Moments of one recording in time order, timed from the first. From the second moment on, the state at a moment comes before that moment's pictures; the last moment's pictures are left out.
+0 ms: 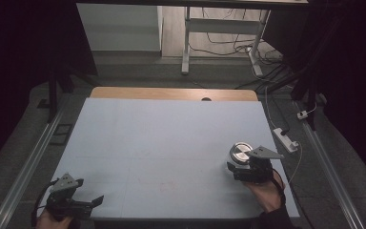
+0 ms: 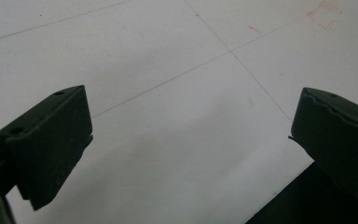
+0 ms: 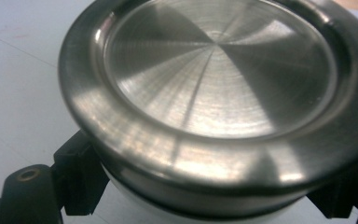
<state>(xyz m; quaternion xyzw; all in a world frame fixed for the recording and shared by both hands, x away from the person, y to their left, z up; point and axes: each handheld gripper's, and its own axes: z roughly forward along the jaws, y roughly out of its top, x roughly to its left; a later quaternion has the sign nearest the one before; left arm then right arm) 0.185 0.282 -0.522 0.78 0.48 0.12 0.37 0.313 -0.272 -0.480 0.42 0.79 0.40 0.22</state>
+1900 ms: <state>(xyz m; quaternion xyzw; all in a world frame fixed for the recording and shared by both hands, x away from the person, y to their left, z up) 0.185 0.284 -0.521 0.78 0.47 0.12 0.39 0.330 -0.157 -0.464 0.30 0.83 0.44 0.16</state>
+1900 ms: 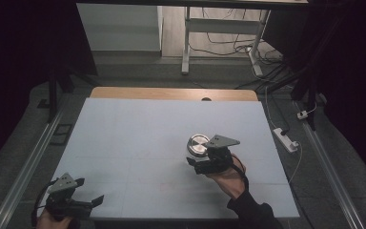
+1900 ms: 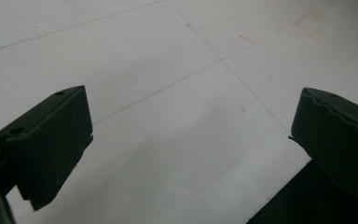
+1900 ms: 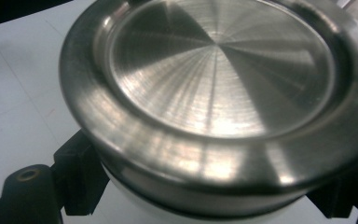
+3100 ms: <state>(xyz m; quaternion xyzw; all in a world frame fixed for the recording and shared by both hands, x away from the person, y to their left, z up) 0.185 0.283 -0.520 0.79 0.46 0.12 0.40 0.326 -0.101 -0.472 0.24 0.86 0.44 0.13</state>
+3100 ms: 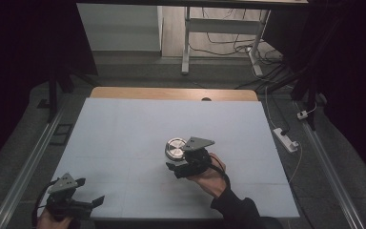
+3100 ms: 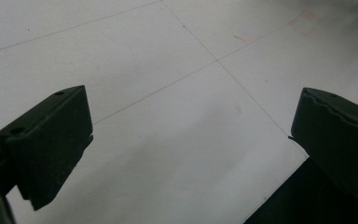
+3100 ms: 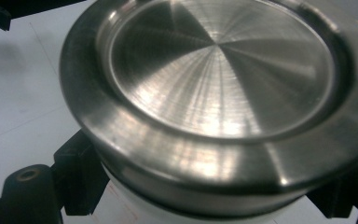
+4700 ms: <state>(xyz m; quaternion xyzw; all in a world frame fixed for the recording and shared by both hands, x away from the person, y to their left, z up) 0.257 0.209 -0.472 0.82 0.31 0.11 0.46 0.324 -0.104 -0.466 0.22 0.86 0.44 0.14</state>
